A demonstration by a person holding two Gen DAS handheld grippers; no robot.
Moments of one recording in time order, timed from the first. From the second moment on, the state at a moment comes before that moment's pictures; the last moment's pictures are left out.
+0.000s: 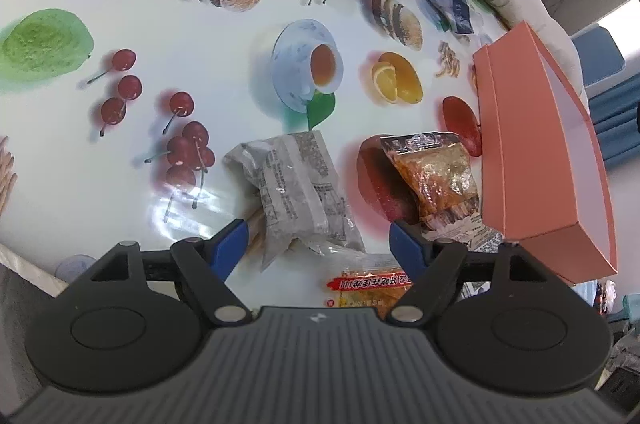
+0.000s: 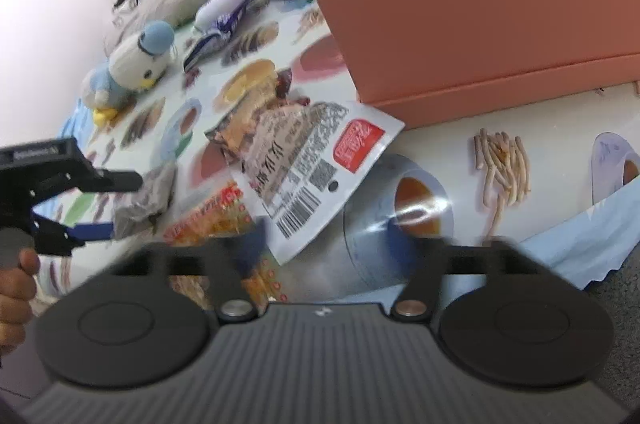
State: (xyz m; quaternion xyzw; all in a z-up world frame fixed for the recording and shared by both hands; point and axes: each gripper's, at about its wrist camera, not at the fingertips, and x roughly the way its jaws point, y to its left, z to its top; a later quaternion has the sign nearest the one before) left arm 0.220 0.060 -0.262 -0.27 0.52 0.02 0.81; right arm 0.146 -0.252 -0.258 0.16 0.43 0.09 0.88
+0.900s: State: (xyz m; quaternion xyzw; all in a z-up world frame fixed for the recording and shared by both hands) left arm 0.235 0.042 -0.278 -0.23 0.52 0.04 0.82; right arm 0.124 -0.190 -0.270 -0.01 0.41 0.21 0.89
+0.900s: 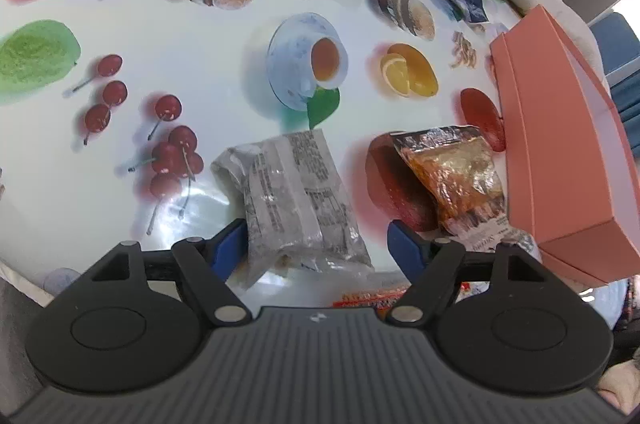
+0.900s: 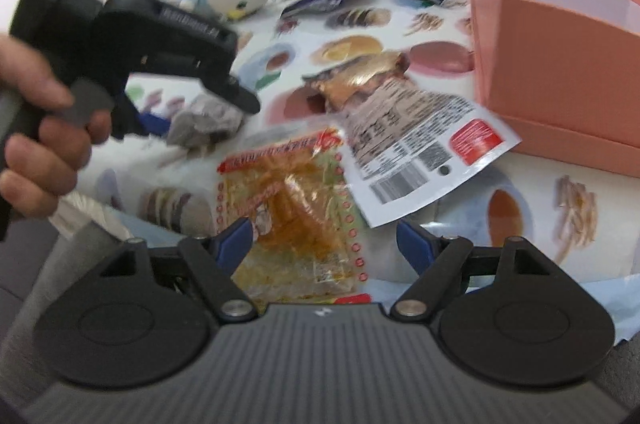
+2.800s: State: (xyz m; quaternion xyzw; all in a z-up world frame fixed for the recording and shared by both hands) left arm 0.172 -0.035 -0.136 -0.12 0.43 -0.07 0.89; right arm 0.104 -0.279 -0.131 0.08 0.33 0.11 0.94
